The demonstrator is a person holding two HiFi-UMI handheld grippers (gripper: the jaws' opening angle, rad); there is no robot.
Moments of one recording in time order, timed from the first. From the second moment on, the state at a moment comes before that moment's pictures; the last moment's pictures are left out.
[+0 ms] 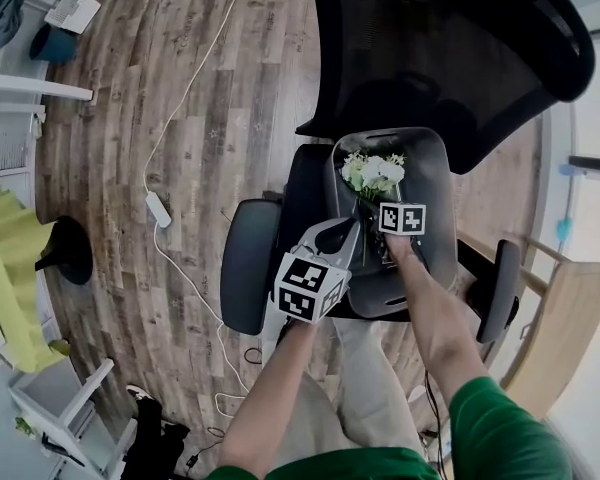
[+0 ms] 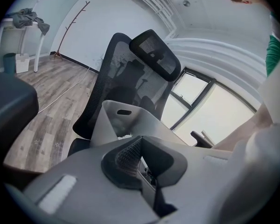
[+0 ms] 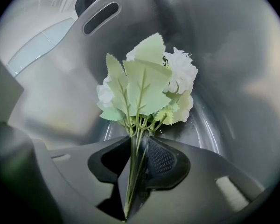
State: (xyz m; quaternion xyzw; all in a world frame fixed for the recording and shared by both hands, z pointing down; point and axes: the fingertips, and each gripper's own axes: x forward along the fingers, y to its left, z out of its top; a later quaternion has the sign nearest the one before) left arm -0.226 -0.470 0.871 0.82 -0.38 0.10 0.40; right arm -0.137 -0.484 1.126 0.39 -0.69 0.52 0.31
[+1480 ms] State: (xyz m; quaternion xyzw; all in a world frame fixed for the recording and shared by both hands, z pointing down) left arm -0.227 -0.485 0.816 0.84 -0.37 0.11 0.39; right arm -0.133 -0.523 0.948 0.42 -0.76 0.44 0.20
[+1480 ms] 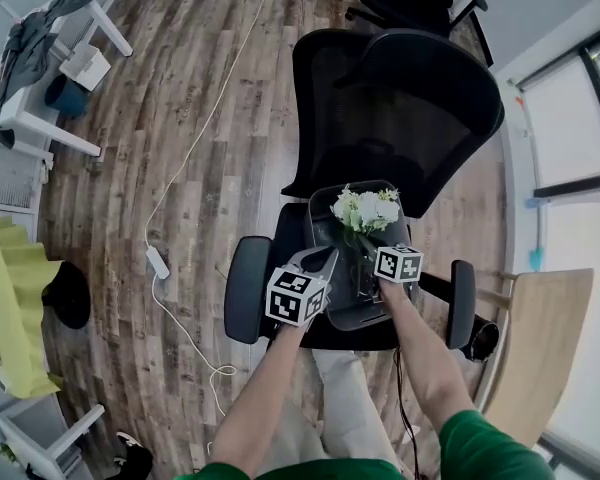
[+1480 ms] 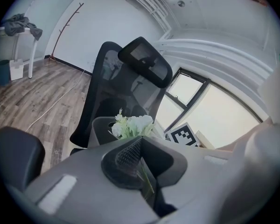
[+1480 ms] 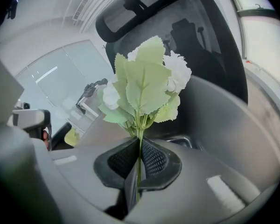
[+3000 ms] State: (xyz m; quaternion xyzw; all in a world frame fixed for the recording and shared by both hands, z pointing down) left arm -0.242 -0.557 0.469 0.93 -0.29 0.02 0.21; right arm -0.144 -0.556 0.493 0.51 -0.83 0.22 0.04
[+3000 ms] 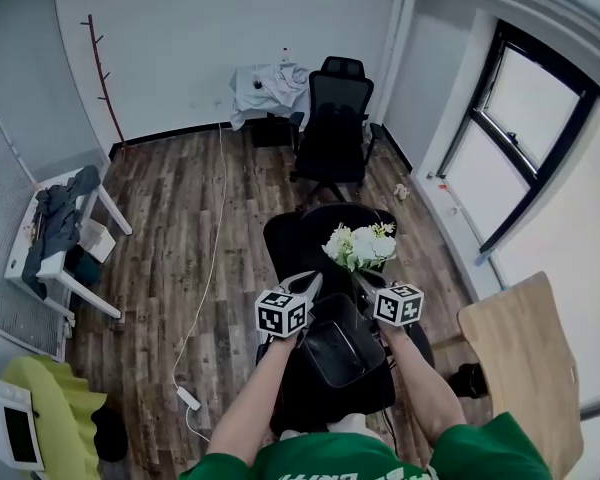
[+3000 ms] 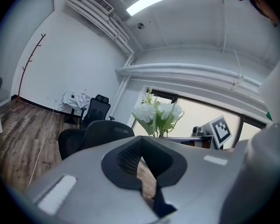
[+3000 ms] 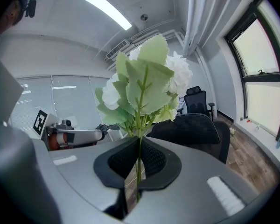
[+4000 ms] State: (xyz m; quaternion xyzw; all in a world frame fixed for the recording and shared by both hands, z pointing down) left arm -0.136 -0.466 0.463 0.97 -0.14 0.05 0.20; right arm -0.031 -0.431 0.476 0.63 -0.74 0.21 -0.01
